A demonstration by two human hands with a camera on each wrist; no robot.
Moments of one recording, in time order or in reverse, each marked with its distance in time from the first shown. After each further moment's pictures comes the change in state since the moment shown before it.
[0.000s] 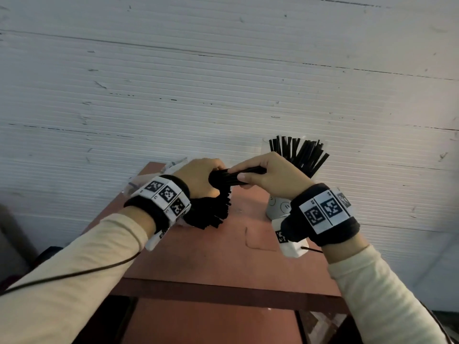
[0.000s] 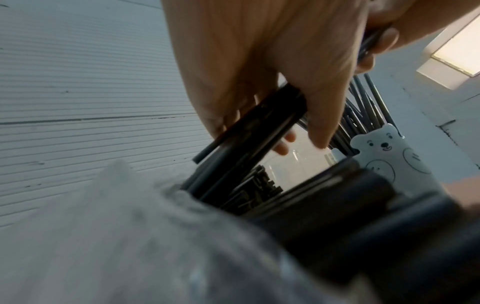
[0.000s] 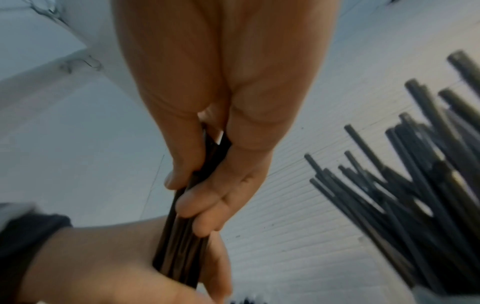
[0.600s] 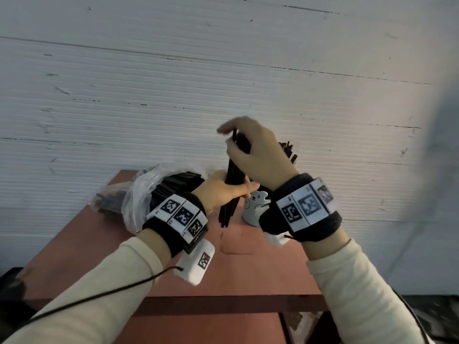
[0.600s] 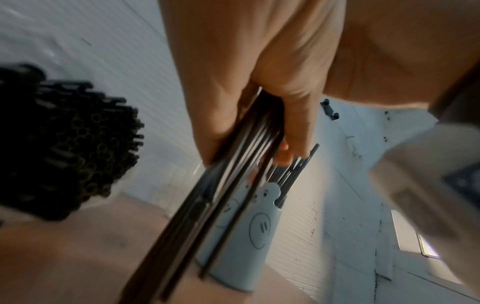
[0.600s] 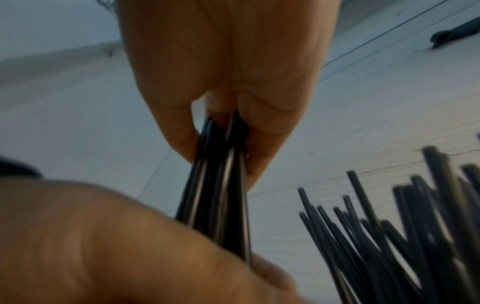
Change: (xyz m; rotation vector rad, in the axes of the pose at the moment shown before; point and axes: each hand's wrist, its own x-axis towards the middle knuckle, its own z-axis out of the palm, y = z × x) left_hand 0.020 0.088 0.040 -0.966 -0.006 0.012; right_hand -0.005 -0.029 -0.028 -0.252 0.414 -0.283
